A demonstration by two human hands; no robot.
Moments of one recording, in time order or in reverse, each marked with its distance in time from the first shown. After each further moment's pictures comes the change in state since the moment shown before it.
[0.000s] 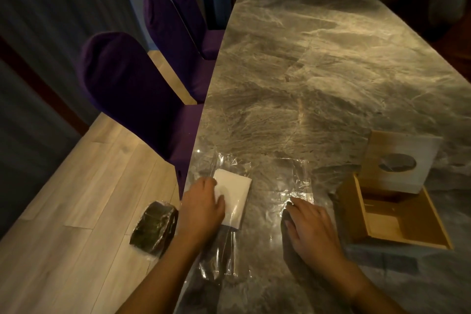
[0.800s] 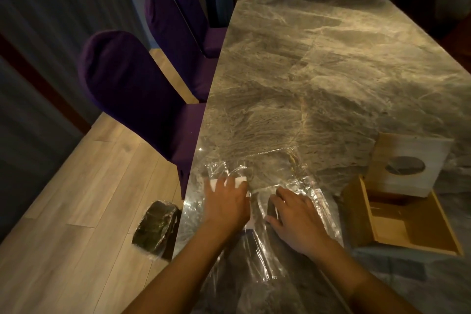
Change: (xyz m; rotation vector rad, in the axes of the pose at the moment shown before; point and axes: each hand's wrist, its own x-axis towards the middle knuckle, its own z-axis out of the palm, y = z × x) left_hand 0.012 0.038 0.004 0.372 -0.241 0.226; right_hand 0.038 -0.024 -0.003 0.008 -0.229 -0.044
